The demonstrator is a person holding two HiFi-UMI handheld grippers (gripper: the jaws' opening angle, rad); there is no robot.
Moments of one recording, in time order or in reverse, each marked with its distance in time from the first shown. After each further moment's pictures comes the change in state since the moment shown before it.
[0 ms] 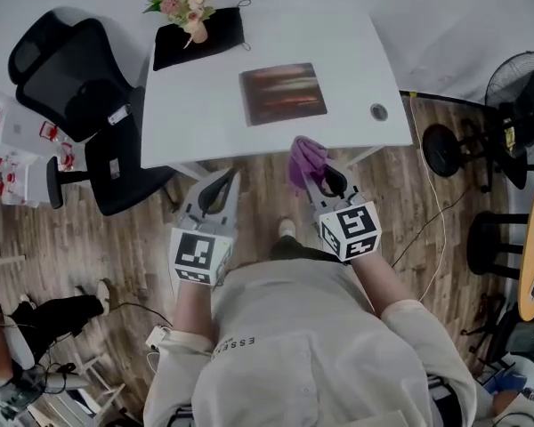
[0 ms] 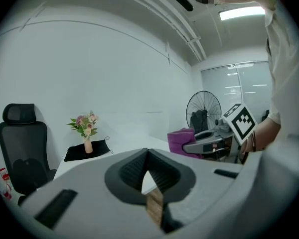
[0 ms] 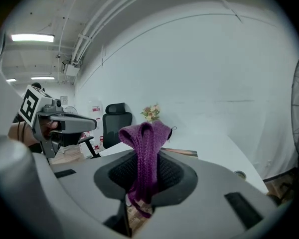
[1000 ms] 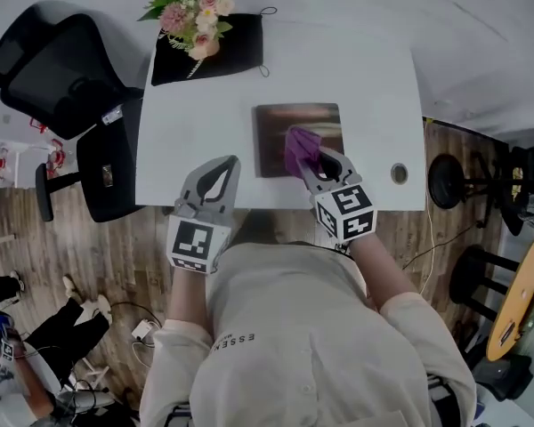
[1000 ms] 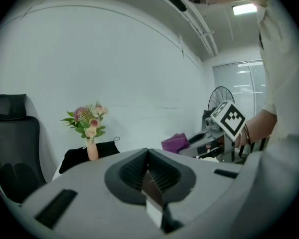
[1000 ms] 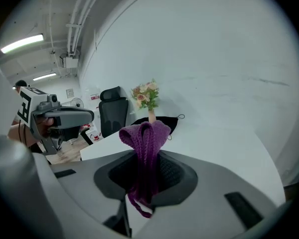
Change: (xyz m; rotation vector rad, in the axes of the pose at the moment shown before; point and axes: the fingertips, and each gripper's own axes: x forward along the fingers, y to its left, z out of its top) left arm 0.154 0.134 0.002 -0.016 0.027 0.040; right arm 0.209 -0.088 0.014 0.005 0.211 0.140
